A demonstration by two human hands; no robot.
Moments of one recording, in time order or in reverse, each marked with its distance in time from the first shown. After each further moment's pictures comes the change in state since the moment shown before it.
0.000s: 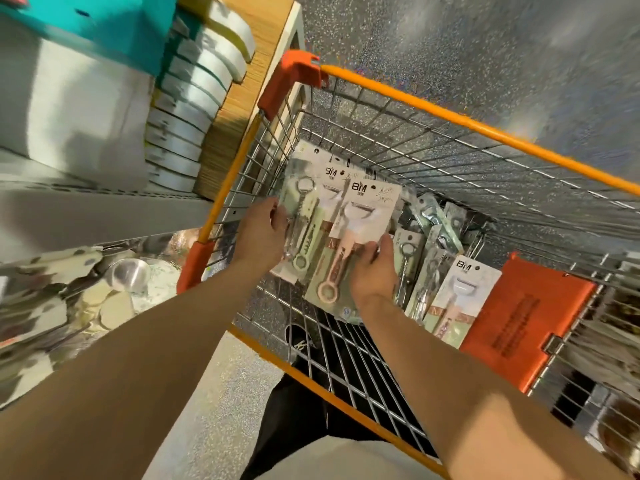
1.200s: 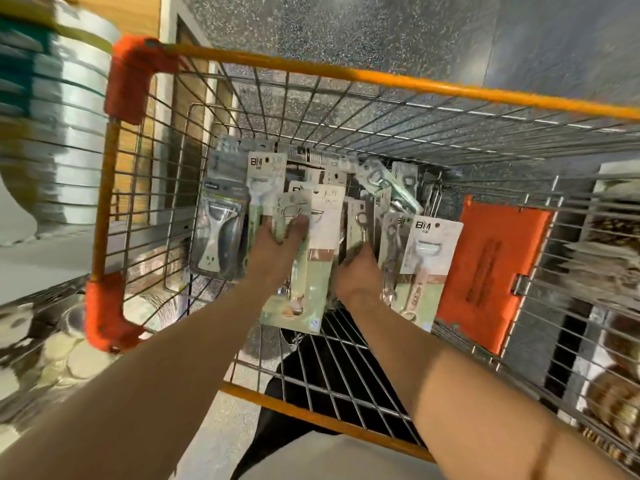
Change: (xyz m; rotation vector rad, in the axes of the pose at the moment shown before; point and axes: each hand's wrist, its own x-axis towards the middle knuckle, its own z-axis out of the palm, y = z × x) left_hand -0.040 0.071 0.096 -0.142 -0.279 -0.313; right_hand 0.031 0.065 -0.040 -0.259 -0.013 0.229
